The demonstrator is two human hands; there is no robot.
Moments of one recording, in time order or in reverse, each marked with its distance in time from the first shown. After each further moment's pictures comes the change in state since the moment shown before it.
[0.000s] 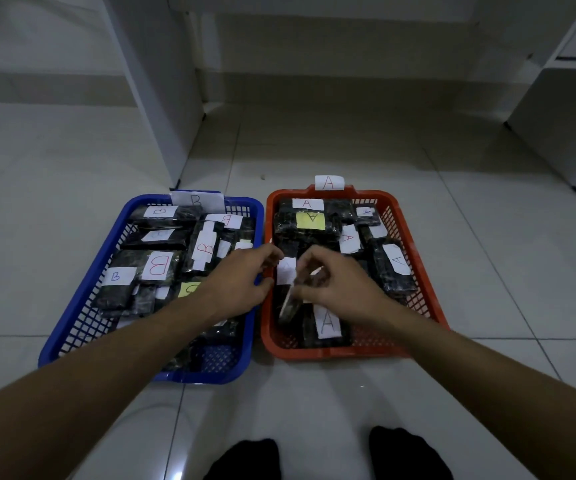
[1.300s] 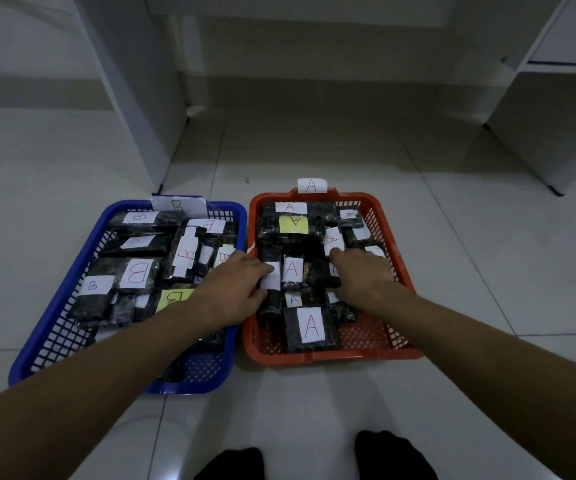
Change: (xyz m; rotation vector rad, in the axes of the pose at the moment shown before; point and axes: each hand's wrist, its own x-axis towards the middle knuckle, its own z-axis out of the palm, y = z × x) left_hand 0.010 0.008 0.011 0.343 -0.117 0.045; right_hand 0.023 0.042 -0.035 -0.981 -0.045 0.224
